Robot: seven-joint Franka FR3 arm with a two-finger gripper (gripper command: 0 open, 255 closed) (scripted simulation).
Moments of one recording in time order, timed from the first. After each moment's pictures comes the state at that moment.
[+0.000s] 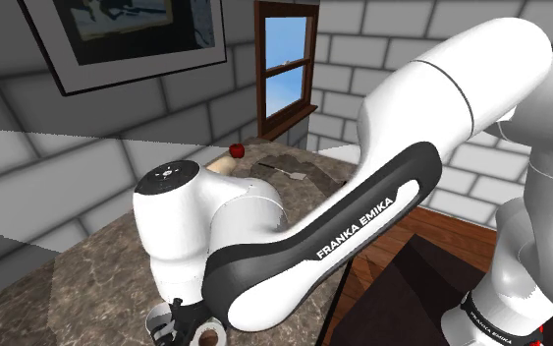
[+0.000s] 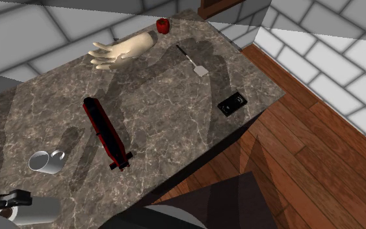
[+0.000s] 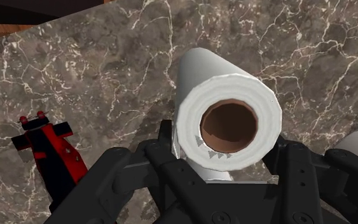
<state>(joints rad) 0.62 0.36 0.38 -1.82 -0.08 2.17 0.99</state>
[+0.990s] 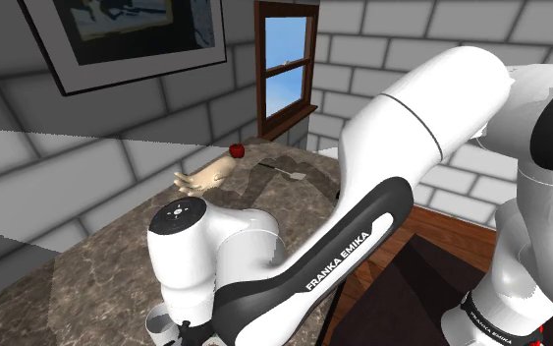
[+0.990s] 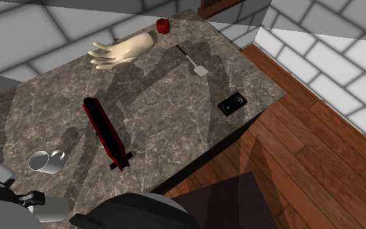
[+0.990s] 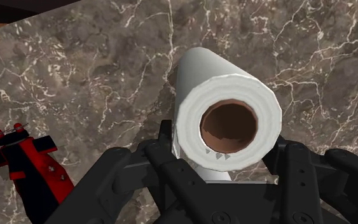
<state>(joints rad) 0.63 0.44 0.36 -1.86 -0.11 2.29 1.01</state>
